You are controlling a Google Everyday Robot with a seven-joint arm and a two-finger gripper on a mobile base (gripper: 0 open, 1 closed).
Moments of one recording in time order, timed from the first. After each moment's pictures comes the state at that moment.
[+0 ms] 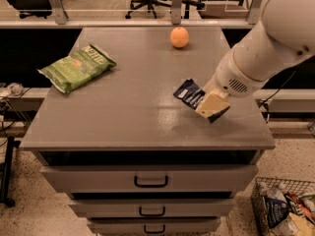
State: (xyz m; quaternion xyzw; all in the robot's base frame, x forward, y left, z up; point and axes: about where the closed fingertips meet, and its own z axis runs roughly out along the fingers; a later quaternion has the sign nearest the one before) arm 0.508 -0.123 0.887 -0.53 0.81 0.03 0.24
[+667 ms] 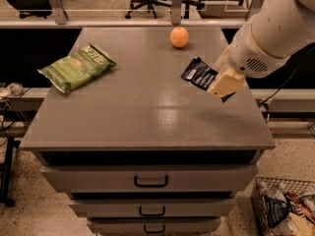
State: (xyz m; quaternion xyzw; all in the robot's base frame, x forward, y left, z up) arm 0.509 -0.140 0.941 -0.57 0.78 -0.02 0.26
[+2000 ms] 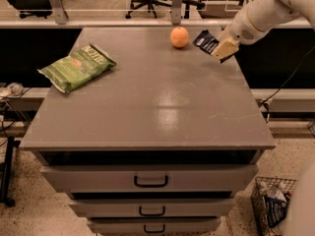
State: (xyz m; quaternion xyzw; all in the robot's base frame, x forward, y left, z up) arm 0.722 -0.207 0.903 -0.54 0.77 0.00 0.33
